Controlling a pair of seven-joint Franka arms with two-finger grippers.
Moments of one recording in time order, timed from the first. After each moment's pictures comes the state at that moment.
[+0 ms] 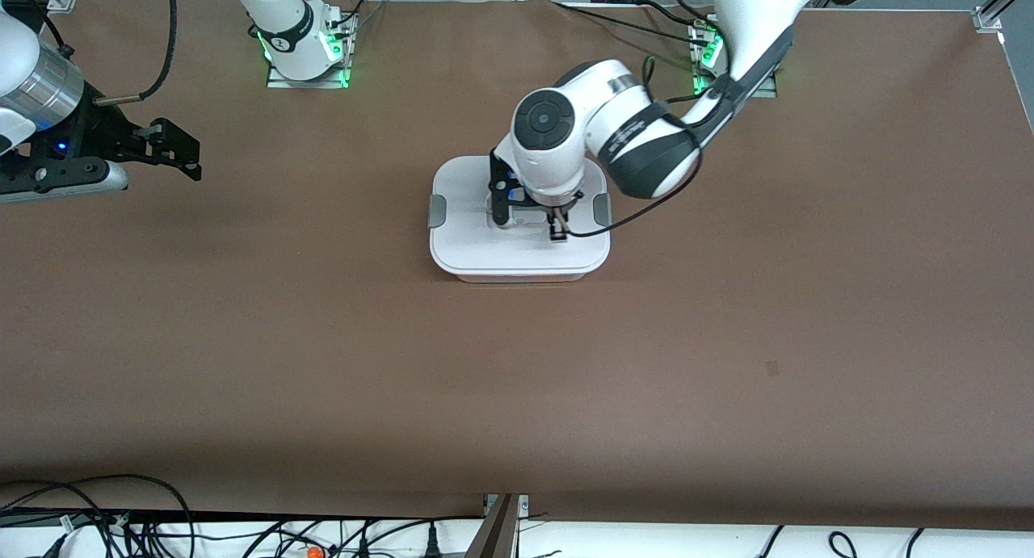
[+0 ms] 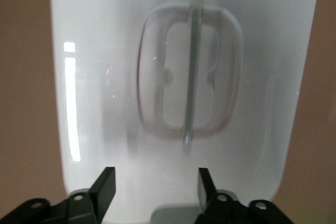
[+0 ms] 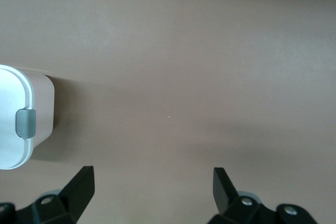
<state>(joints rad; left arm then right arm) -0.19 0.62 -0.69 -1.38 0.35 1.70 0.56 0.15 0.05 -0.01 -1.54 -0.01 1.58 -0.01</state>
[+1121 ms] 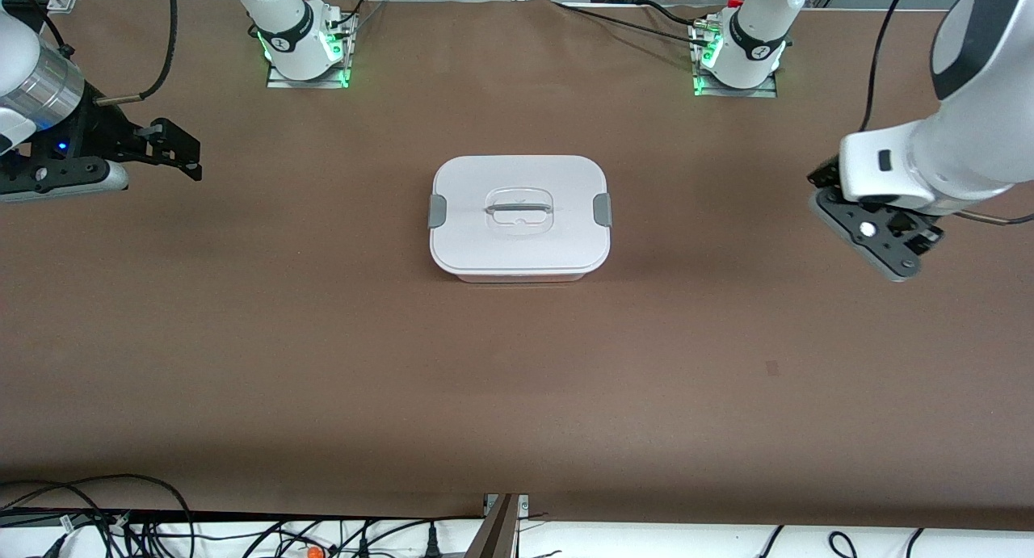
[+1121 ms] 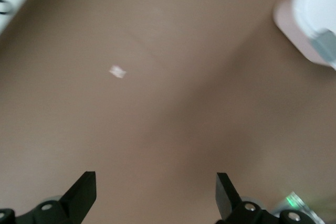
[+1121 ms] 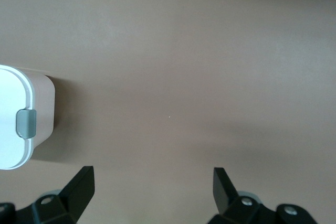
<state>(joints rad) 0.19 0.29 -0.43 -1.31 0.22 1.51 0.51 0.15 0.05 -0.01 -1.54 -0.01 1.58 -0.01</state>
